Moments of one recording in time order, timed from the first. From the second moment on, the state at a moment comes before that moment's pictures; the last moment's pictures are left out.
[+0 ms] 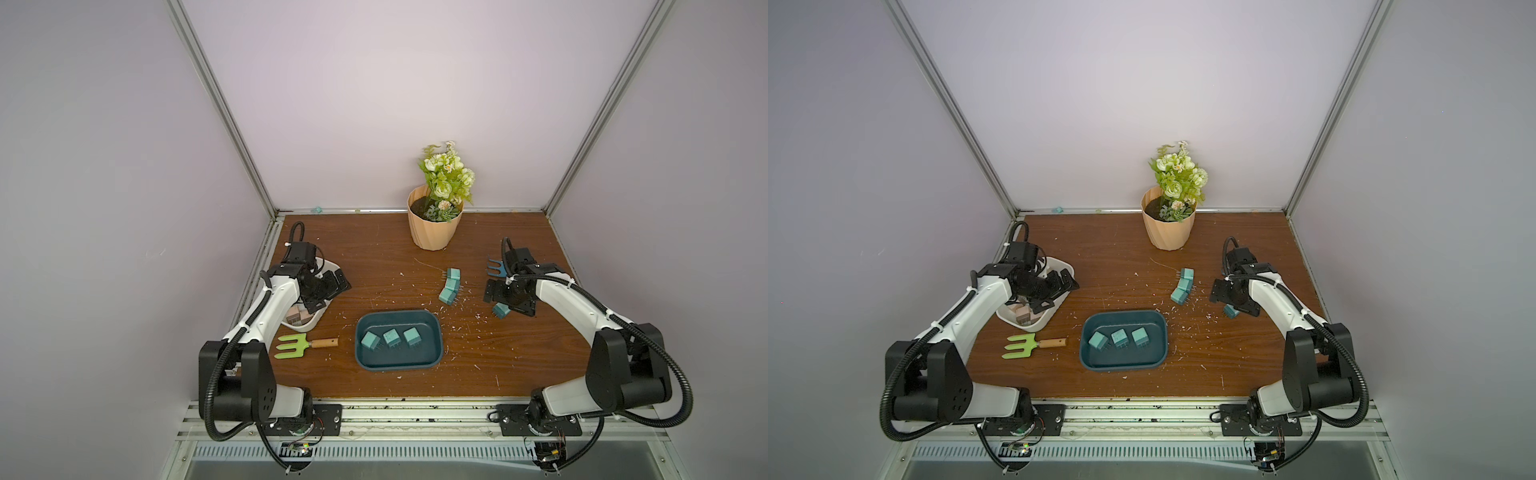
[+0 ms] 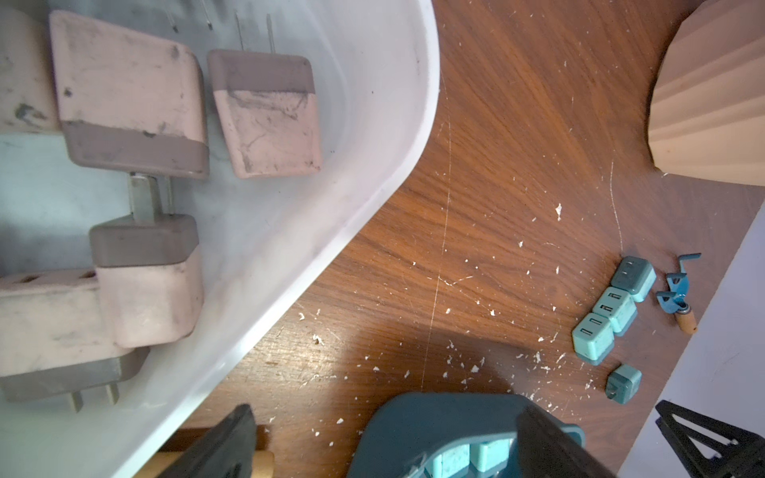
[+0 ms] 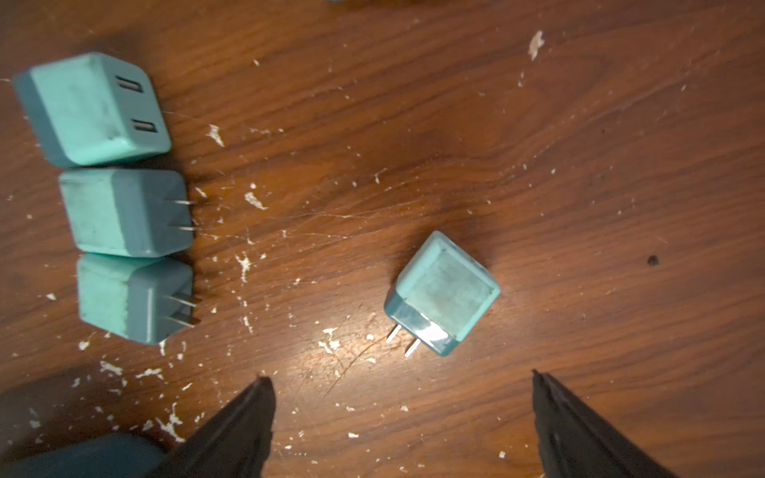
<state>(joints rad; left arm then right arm) -0.02 1.39 1.02 -0.80 0.36 -0.57 0.19 1.46 1.00 -0.84 0.00 0.52</state>
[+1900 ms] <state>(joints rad) -0.02 1.40 1.00 -0.79 0.36 -0.57 0.30 1.78 1.10 -0.71 0.05 0.31</state>
